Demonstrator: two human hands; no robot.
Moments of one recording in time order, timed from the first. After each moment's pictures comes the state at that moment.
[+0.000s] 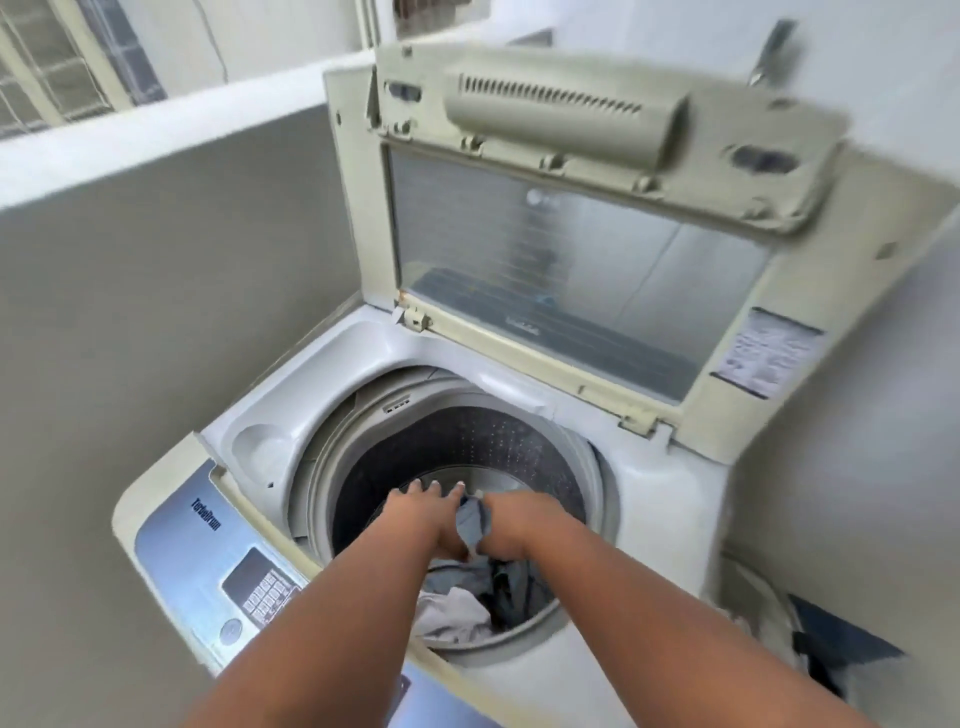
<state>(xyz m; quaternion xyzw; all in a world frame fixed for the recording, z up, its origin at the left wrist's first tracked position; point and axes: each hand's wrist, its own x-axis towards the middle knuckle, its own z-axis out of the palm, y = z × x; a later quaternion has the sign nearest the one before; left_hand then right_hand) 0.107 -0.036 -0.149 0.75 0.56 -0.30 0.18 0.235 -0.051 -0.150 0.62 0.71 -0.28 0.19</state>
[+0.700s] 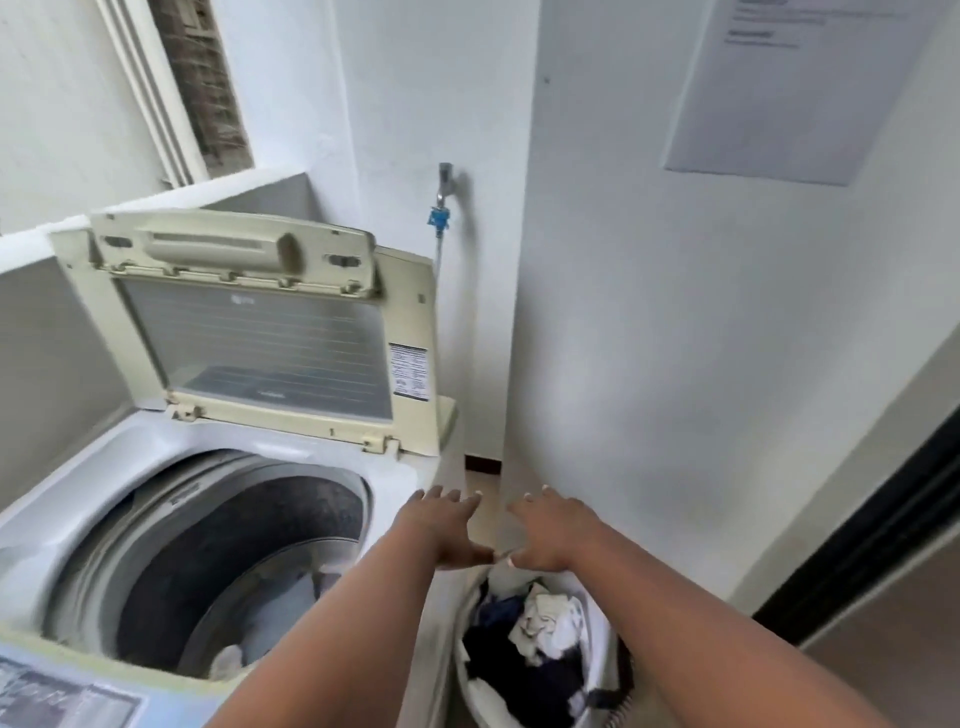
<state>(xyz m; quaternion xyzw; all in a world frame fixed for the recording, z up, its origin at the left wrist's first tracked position) 0.368 -0.159 -0.066 0.90 0.40 -0.17 0.10 0.519 -0.235 -0.063 0.74 0.65 -0.16 0.11</state>
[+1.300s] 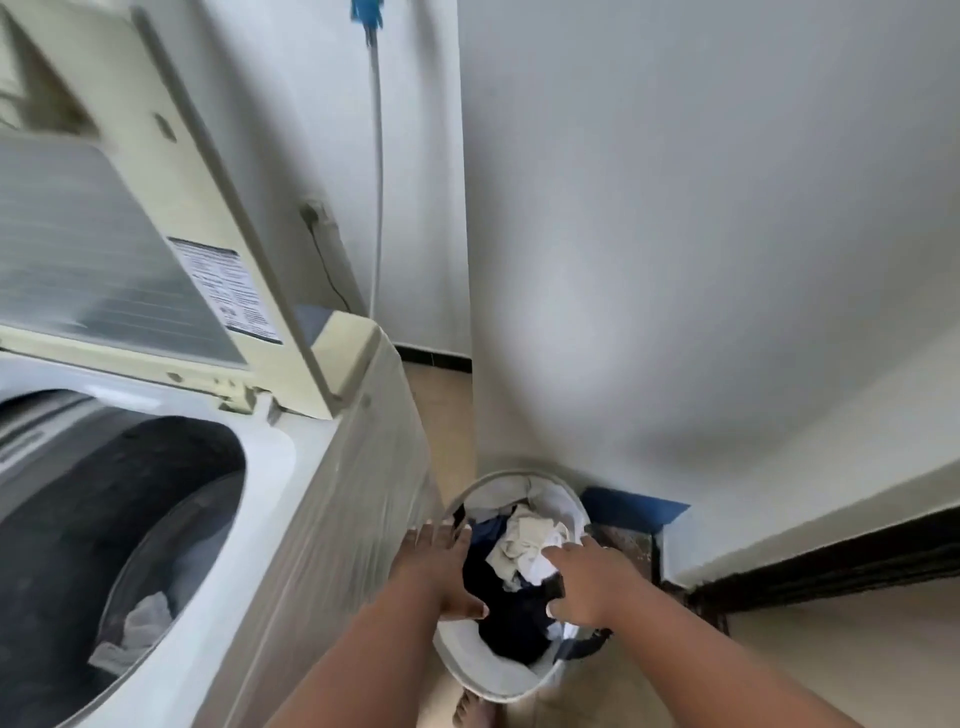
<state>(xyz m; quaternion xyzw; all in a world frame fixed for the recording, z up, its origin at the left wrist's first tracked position) 0.454 -0.145 -0.272 0.83 0.41 -0.33 0.19 0.641 -0.239 -0.257 0.71 0.60 -0.33 0.18</state>
